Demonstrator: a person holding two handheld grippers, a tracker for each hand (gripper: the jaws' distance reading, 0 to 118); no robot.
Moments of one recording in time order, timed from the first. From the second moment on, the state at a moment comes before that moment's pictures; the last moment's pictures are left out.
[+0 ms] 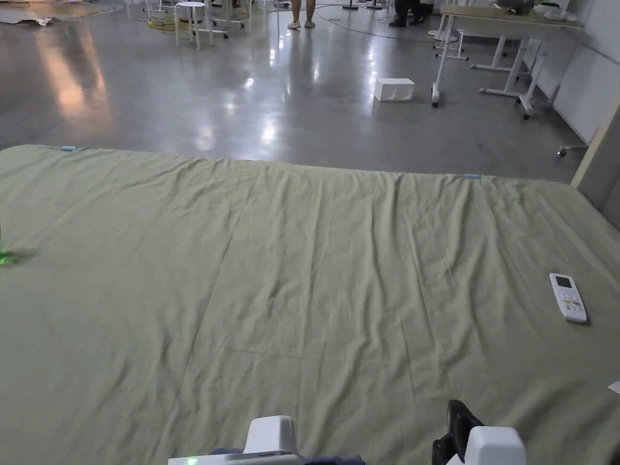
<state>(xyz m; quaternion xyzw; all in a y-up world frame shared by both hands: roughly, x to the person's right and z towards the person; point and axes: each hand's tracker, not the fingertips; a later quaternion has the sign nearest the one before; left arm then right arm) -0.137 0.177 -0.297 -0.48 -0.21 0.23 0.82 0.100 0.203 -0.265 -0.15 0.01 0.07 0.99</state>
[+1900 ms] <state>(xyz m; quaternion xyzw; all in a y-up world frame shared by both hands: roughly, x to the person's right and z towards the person) -0.257 0.187 -0.235 -0.15 0.06 -0.02 0.99 -0.008 0.134 -0.227 -0.20 0.13 0.08 0.97</state>
